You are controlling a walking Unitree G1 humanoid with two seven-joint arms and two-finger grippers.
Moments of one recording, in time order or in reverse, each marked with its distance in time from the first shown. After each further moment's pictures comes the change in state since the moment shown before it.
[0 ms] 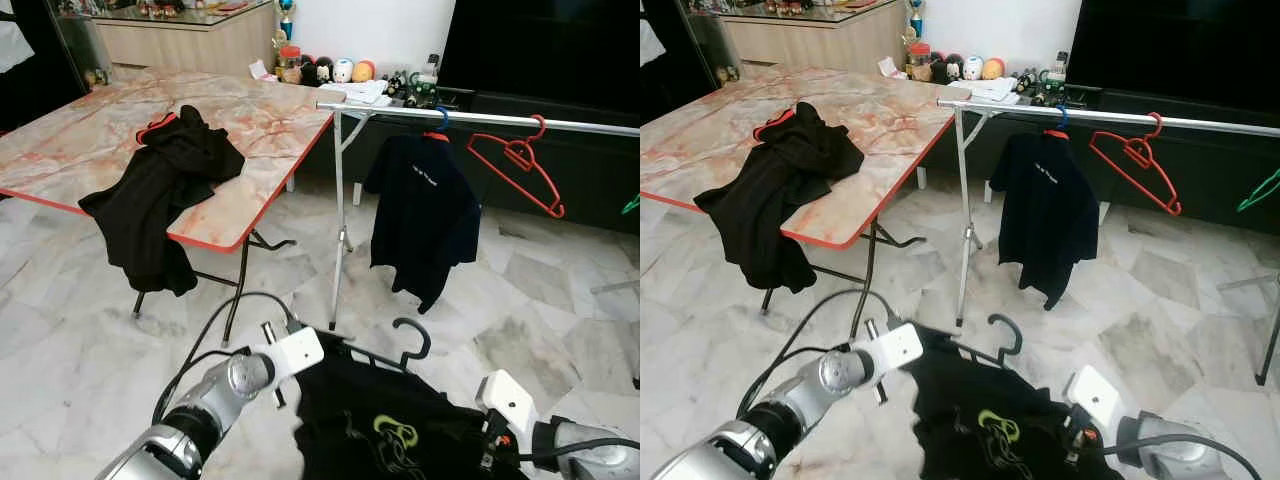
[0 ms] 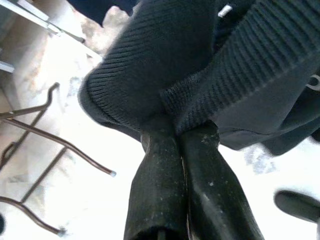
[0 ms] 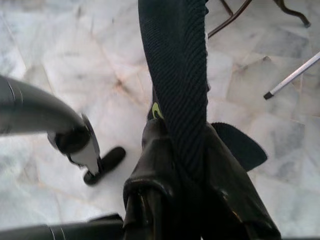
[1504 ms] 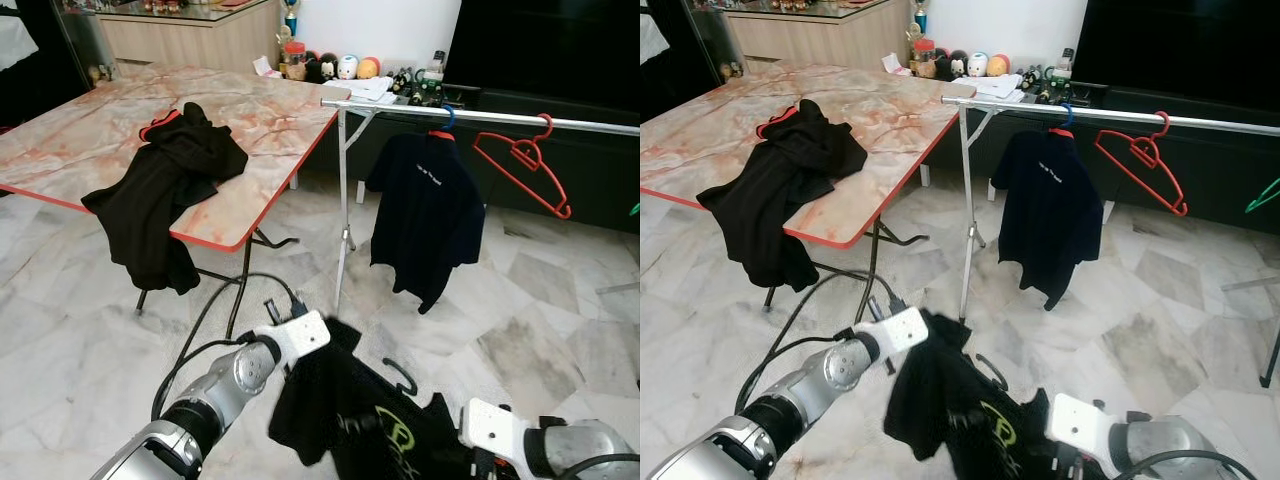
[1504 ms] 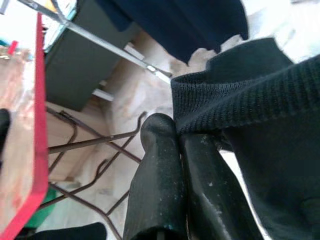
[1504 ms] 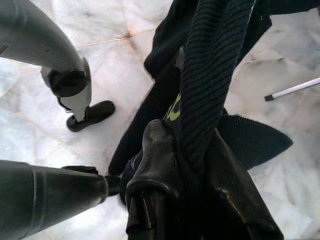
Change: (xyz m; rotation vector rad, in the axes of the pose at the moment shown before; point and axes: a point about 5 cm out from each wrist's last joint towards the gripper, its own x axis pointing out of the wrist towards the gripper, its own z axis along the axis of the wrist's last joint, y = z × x) left arm -0.005 0.031 0.027 0.123 -0.138 0.374; right arm 0.008 0.012 0.002 -0.264 0.178 0.085
